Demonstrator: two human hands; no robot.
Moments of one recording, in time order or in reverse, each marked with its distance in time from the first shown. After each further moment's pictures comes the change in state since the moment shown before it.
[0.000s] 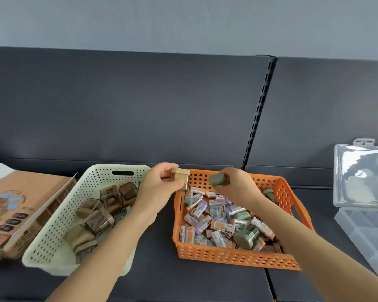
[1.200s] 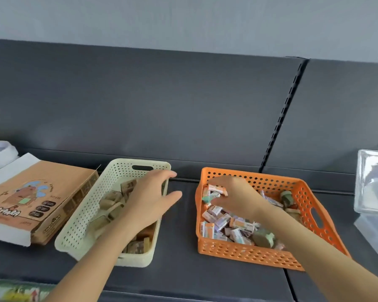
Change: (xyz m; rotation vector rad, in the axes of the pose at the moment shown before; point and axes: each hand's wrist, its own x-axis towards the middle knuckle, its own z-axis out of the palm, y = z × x) left_hand -0.026 -0.010 -0.069 0.635 -0.035 0.221; right_hand -0.022 -0.056 0.017 -0.161 -0.222 -0.260
